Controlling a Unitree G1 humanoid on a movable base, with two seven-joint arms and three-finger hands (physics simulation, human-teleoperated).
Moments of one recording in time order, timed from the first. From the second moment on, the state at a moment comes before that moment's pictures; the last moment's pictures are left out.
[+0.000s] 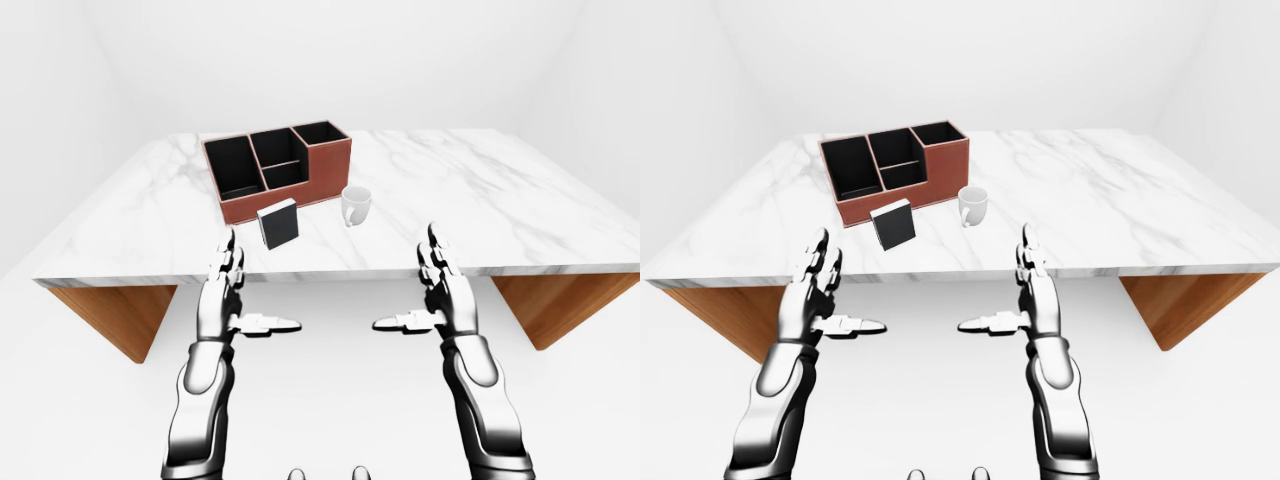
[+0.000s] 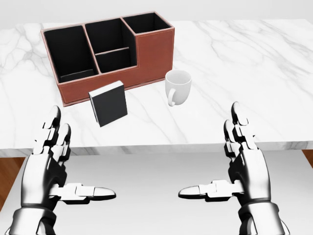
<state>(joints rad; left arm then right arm) 0.02 0.03 0.06 -0.24 -0.05 0.09 -0.08 0.03 -0.02 -0.04 -0.26 0.03 0.09 0.06</state>
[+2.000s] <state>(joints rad) 0.02 0.03 0.09 -0.44 -0.09 0.09 -0.10 0.06 -0.02 -0.06 -0.49 0.09 0.09 0.11</state>
